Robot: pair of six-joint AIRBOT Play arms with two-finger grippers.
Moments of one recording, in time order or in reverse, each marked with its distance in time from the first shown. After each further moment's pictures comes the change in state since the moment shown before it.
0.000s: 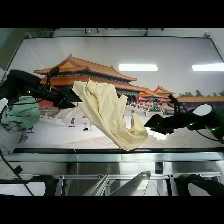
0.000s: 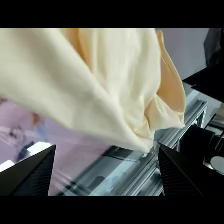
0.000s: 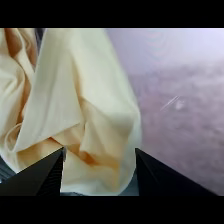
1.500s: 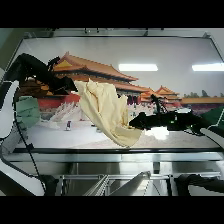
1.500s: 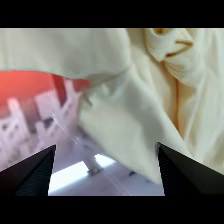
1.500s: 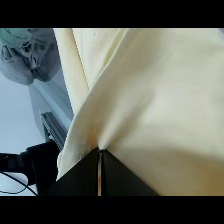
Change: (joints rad) left arm -0.053 -0.279 0.491 0.327 -0.039 -0.185; right arm 0.127 -0.215 0.005 0.549 0.038 -0.473
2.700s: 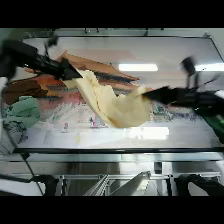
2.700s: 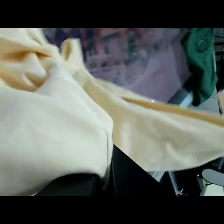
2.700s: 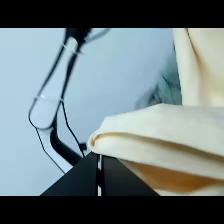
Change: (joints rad) left arm -0.042 0.314 0.005 -0.411 0.130 0.096; right arm -0.230 0.381 0.238 0.282 0.419 -0.127
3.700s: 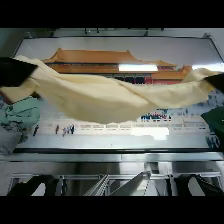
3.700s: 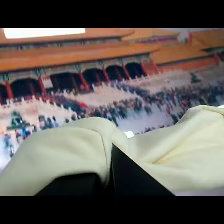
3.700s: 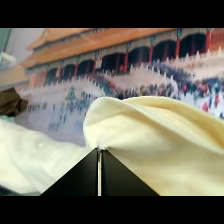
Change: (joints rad) left arm 0.008 0.735 -0.483 0.368 -0.406 -0.069; right arm -0.332 0.284 0.176 -0.766 -0.195 0.619
